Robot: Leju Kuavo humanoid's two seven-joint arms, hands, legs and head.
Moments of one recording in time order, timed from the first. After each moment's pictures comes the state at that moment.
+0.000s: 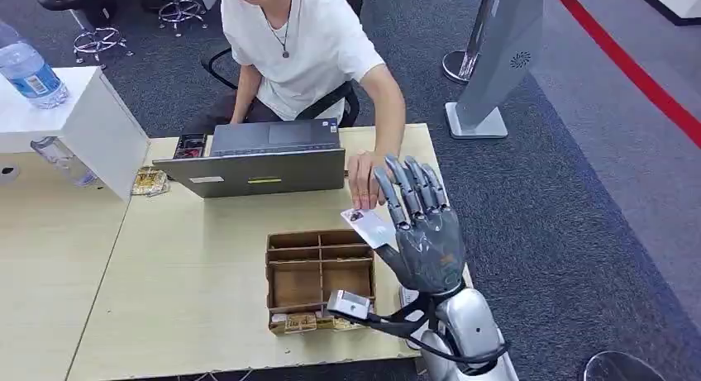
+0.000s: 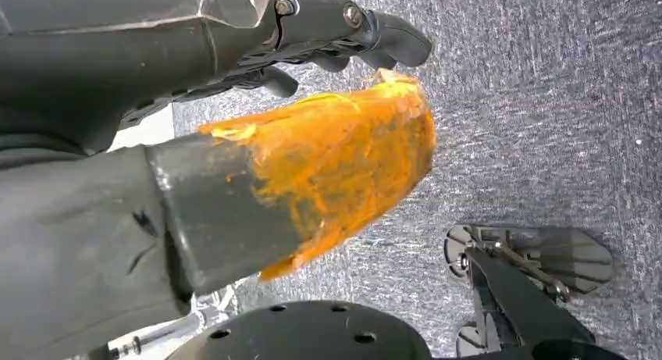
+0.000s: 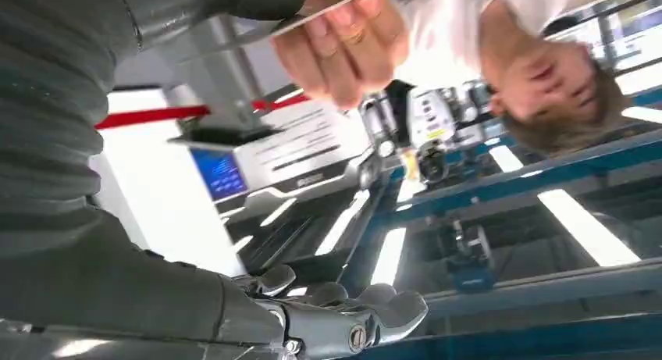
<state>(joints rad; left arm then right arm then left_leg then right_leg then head) -0.08 -0.25 1.05 -0.23 -1.21 0.14 -0.03 -0.03 0.21 0.25 -1.70 1.48 -0.69 -0.37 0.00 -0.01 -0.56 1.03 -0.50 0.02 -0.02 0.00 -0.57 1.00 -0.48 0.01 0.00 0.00</state>
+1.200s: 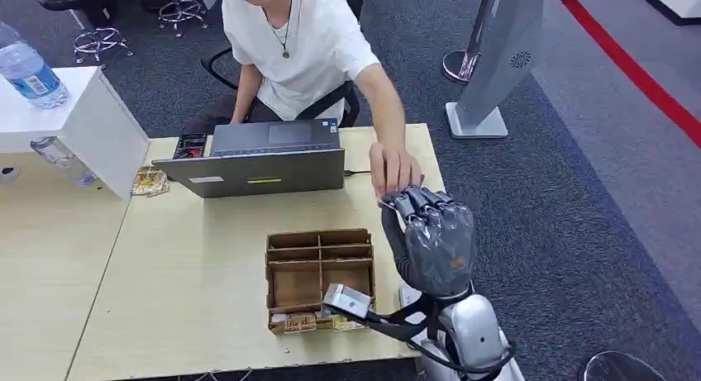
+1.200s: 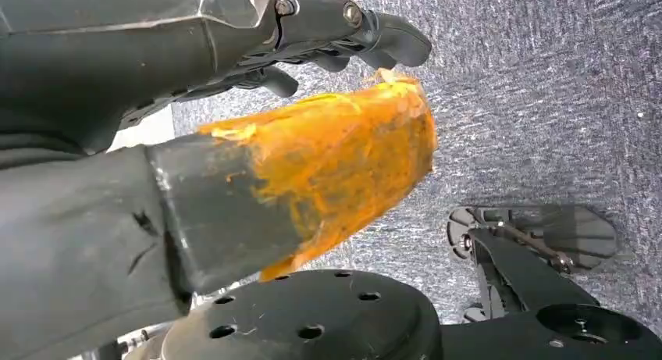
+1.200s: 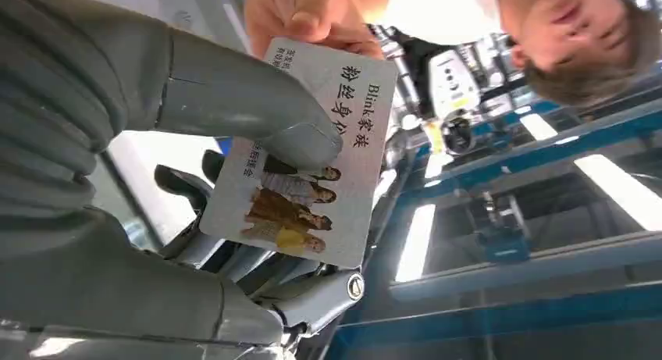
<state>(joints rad) -0.08 -0.26 1.05 -0.22 -1.22 0.13 -0.03 -0.02 0.13 0.37 -1.79 1.47 -0.69 -0.20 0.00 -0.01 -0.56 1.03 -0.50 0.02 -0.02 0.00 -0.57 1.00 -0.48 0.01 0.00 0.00</state>
